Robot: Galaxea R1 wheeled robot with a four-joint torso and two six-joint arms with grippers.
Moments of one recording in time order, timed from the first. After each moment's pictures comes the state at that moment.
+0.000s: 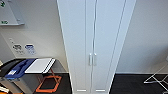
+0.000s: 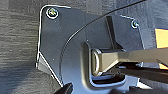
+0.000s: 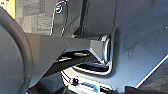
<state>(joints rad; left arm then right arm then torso) 1.57 2.84 -2.42 -0.02 -0.24 0.08 -1.56 2.87 -2.37 -0.63 0.04 0.52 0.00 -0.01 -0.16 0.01</state>
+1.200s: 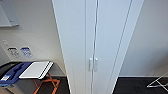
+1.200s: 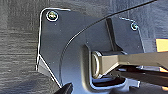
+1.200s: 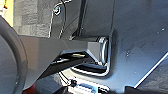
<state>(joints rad) 1.57 2.84 -2.42 -0.01 -0.25 0.08 -1.56 2.87 -2.38 -0.63 0.05 0.52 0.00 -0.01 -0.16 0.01</state>
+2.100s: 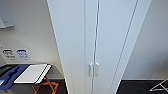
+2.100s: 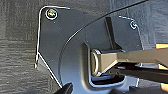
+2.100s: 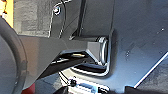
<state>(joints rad) 1.58 2.85 -2.42 -0.01 -0.25 0.08 -1.56 2.87 -2.38 -0.63 0.05 0.52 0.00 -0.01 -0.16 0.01</state>
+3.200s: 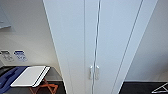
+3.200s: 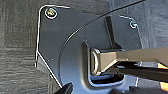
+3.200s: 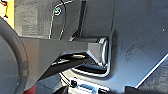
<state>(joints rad) 1.59 2.84 -2.42 -0.01 -0.25 0.08 -1.56 2.86 -2.37 -0.63 0.06 0.52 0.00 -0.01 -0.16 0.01</state>
